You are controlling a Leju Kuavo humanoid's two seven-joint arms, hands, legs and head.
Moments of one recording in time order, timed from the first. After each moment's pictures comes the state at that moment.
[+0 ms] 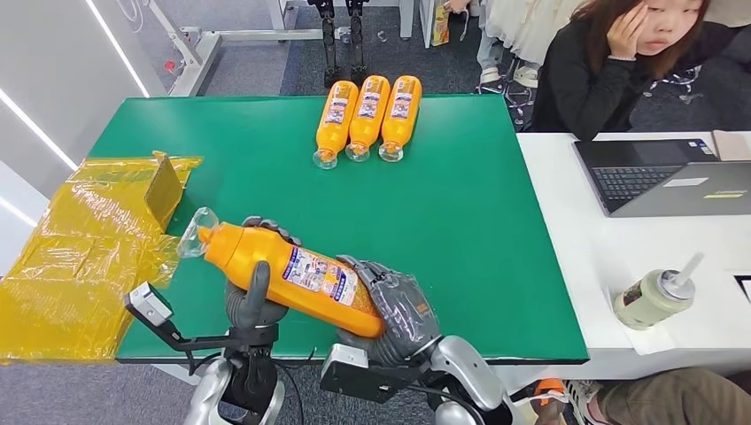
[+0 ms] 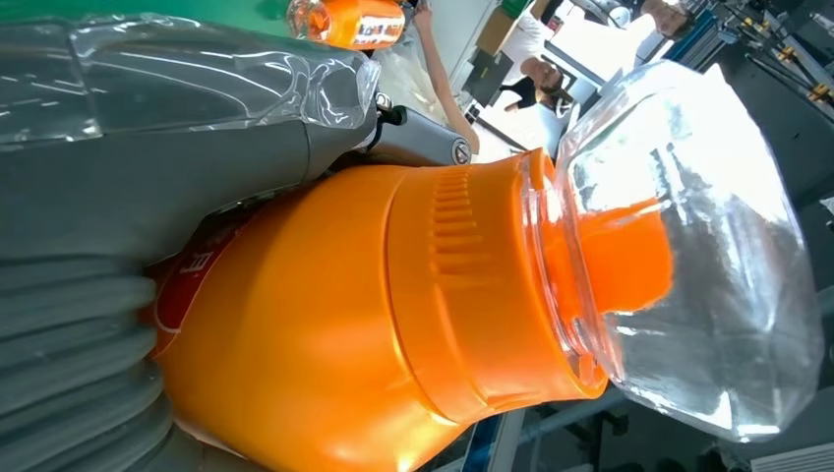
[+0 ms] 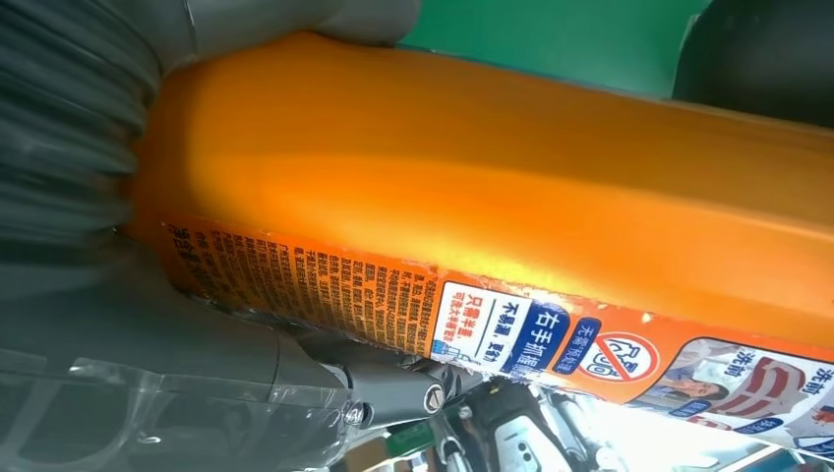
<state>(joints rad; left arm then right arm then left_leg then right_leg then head) -0.09 -0.24 -0.38 -1.19 0.41 -0.25 -0.43 -0.13 -0.01 0.64 -1.64 0.96 0.07 -0.05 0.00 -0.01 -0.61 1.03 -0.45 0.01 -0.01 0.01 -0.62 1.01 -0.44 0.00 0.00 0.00</state>
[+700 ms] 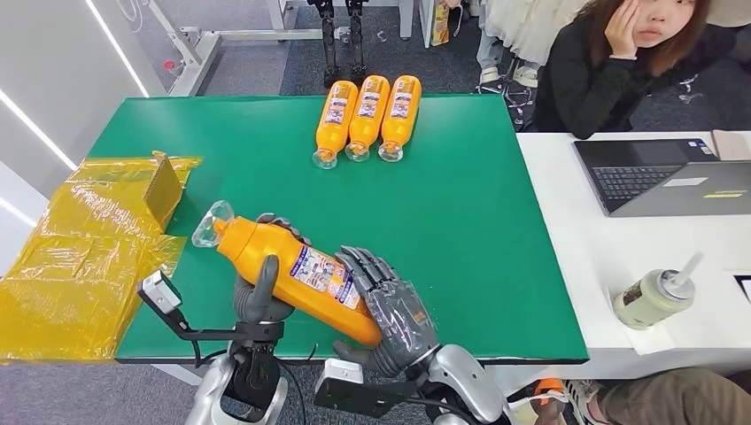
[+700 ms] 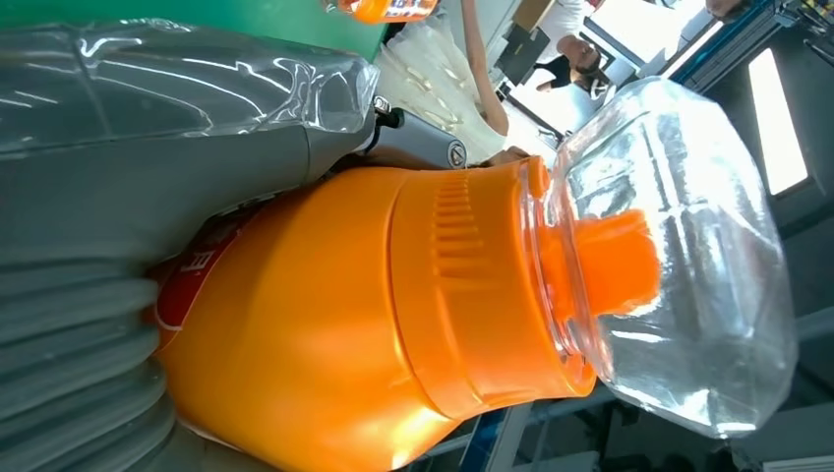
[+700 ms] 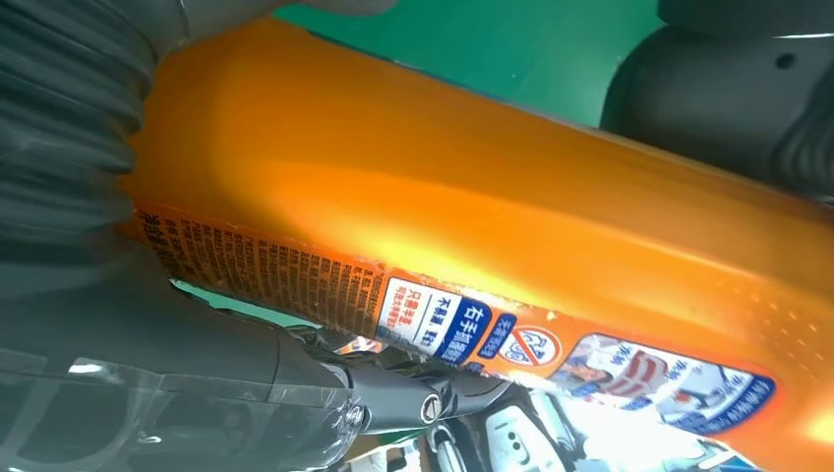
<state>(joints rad) -0.11 -0.25 -0.38 -1.15 0.49 -0.27 -0.40 -0.09 0.01 0.63 -1.68 1.00 0.06 -0.06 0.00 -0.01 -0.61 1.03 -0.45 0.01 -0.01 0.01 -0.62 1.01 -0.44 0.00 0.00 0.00</state>
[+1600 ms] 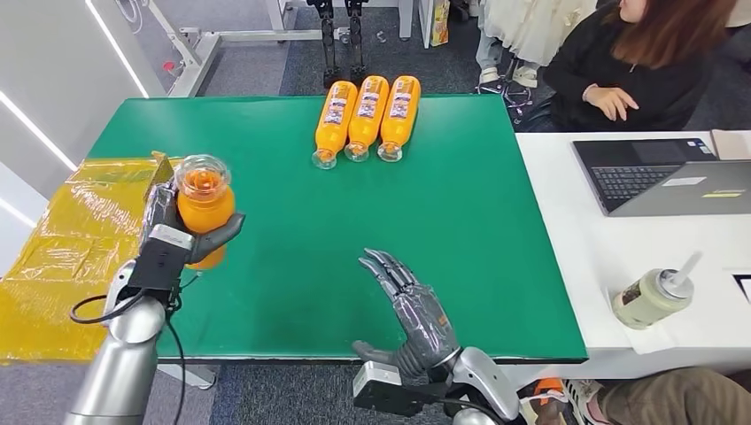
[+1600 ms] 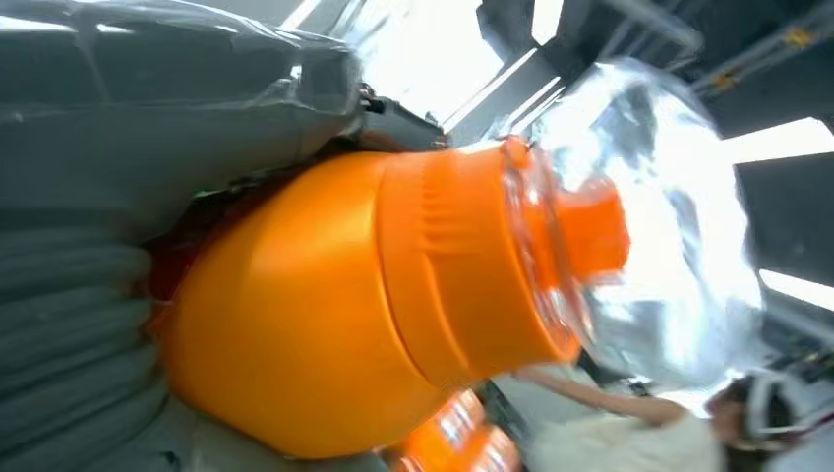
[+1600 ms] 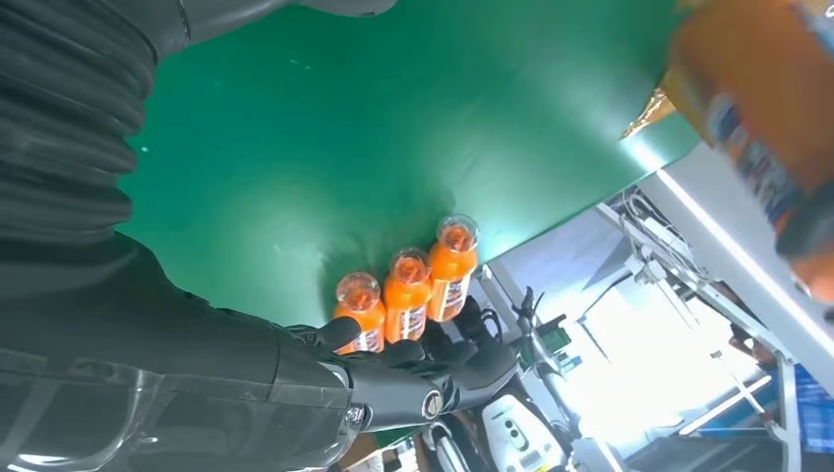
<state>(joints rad) -0.35 0.09 -0.18 -1.13 -0.61 0.04 -0.35 -0.10 -0.10 0.64 -1.59 0.82 -0.11 -0.20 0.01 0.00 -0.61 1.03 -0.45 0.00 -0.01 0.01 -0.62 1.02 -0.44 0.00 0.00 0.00</state>
